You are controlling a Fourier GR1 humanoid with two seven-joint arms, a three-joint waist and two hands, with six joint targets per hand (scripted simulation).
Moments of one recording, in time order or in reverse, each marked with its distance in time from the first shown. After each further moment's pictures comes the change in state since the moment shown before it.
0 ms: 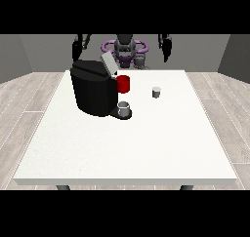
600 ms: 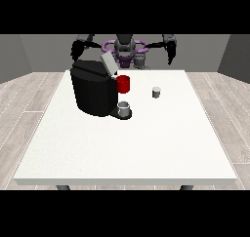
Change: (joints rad) left arm -0.040 0.104 0.036 0.084 -0.077 -0.061 -0.047; right arm -0.008 0.077 -0.012 -0.015 -0.014 -0.057 -0.028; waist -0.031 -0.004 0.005
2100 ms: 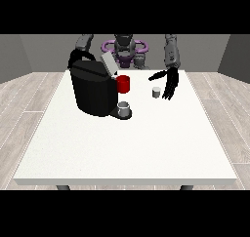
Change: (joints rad) left arm -0.416 0.125 0.062 0.654 -0.210 0.002 -0.016; right arm -0.181 -0.006 -0.001 0.088 -0.002 -0.054 0.014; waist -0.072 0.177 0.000
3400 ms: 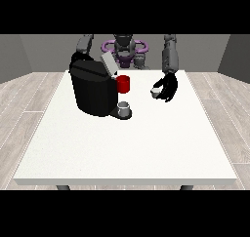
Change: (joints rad) left arm -0.103 0.014 -0.062 0.249 -0.300 0.250 -0.117; right arm -0.037 0.014 0.023 0.068 0.026 -0.041 0.015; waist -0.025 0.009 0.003
